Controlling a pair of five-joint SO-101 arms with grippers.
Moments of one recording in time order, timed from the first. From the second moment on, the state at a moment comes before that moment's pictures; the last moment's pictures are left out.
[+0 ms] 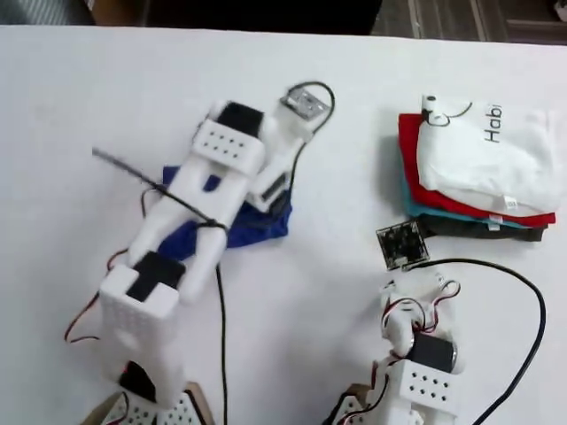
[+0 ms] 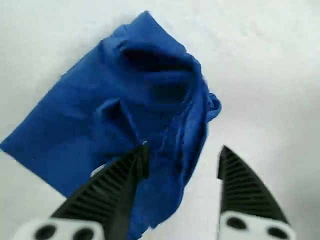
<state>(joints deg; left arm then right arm) 14.7 22.3 -25.0 95.3 -13.8 12.9 -86.2 96.7 47.6 35.3</state>
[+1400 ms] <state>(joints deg) -8.1 41.2 -38.7 98.2 -21.4 12.7 -86.2 96.7 47.6 35.3</state>
